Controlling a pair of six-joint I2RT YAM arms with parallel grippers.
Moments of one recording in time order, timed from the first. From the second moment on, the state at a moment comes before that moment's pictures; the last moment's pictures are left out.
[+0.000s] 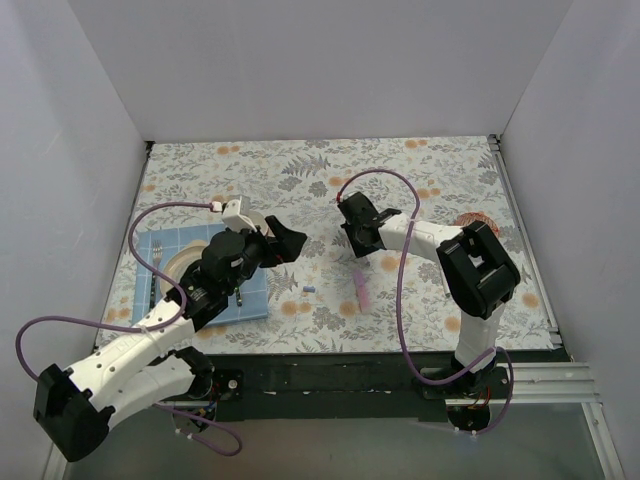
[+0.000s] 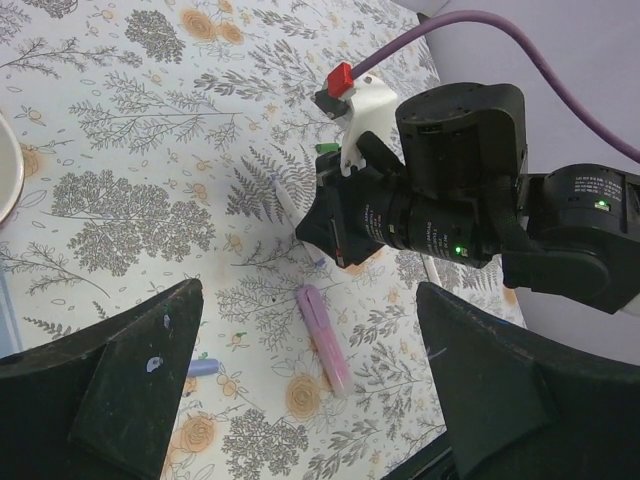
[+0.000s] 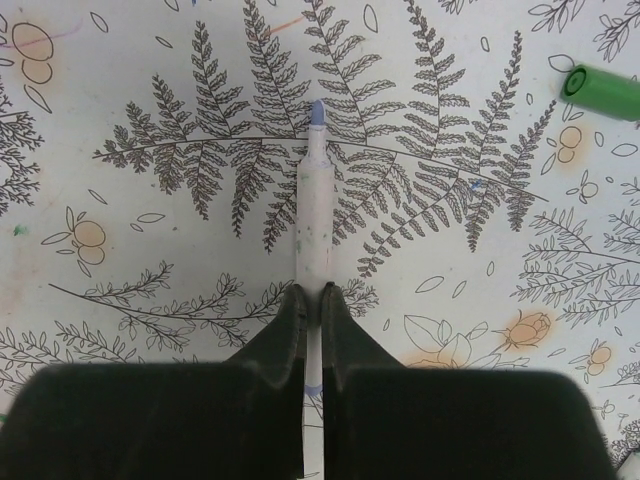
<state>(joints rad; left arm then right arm) -0.70 0.89 0.66 0.00 -0.18 -0.72 0.68 1.87 1.20 -0.40 0.24 0.18</state>
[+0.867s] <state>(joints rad) -0.70 1.41 0.75 0.17 -0.06 -0.90 0.68 1.66 1.00 -0.29 0.24 0.21</state>
